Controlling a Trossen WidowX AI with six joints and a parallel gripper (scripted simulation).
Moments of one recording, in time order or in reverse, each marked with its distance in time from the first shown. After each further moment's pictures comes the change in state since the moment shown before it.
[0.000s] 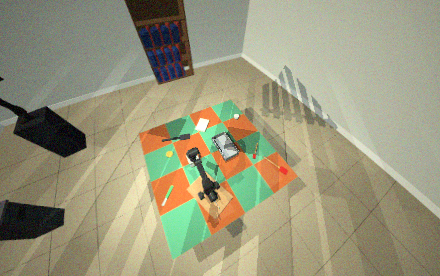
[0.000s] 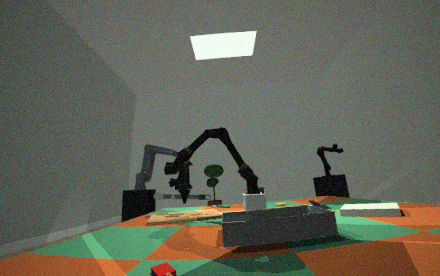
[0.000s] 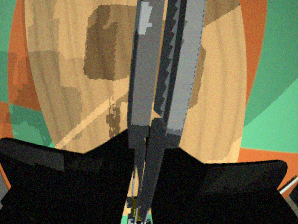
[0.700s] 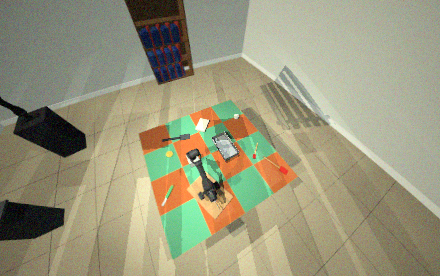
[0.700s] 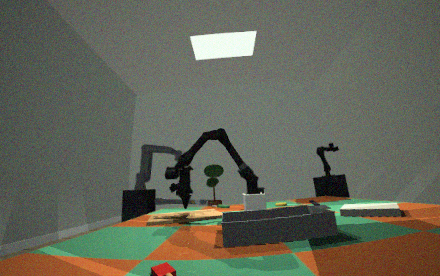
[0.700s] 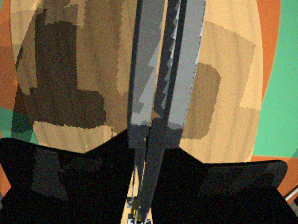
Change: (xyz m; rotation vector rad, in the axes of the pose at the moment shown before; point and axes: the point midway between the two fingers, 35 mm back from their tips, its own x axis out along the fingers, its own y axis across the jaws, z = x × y) arm 0.027 0.000 -0.005 -0.001 0.003 0.000
